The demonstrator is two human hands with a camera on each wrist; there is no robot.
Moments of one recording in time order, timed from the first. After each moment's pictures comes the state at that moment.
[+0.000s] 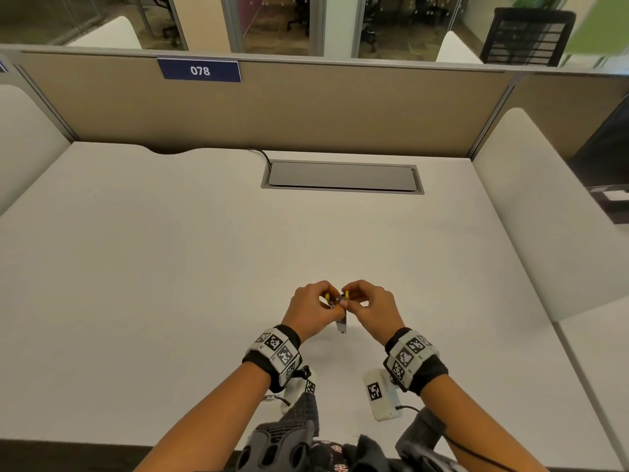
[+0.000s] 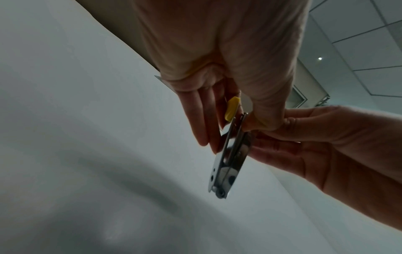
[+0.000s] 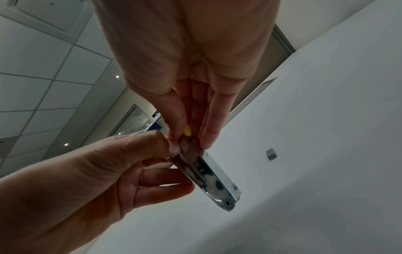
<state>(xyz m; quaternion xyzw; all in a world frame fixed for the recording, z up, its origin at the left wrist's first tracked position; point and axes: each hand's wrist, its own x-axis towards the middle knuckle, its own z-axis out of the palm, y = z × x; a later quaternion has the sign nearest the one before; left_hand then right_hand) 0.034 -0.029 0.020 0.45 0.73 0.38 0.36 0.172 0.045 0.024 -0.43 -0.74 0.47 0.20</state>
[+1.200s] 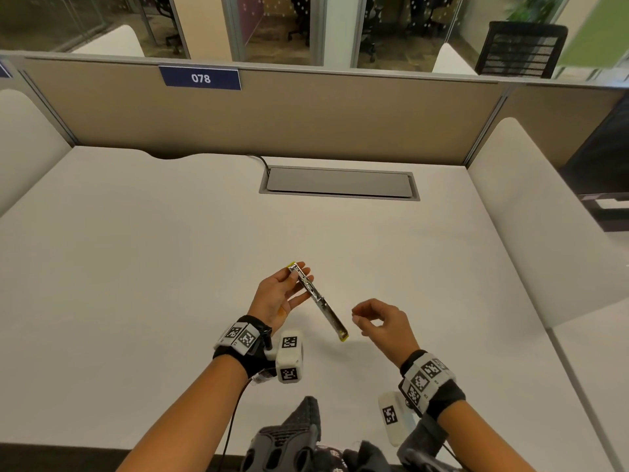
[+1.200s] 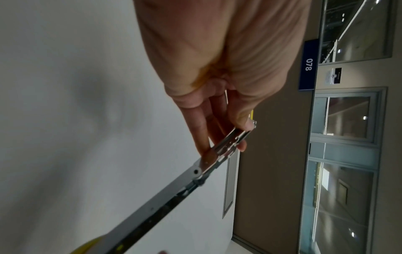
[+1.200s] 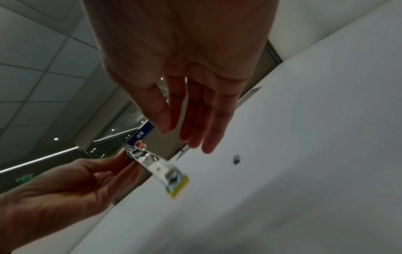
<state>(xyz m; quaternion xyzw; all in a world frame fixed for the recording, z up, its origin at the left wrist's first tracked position) -0.009 -0.028 0.030 0.07 0.50 0.67 0.55 0.210 0.037 0.020 -0.43 -0.73 0.49 0.22</state>
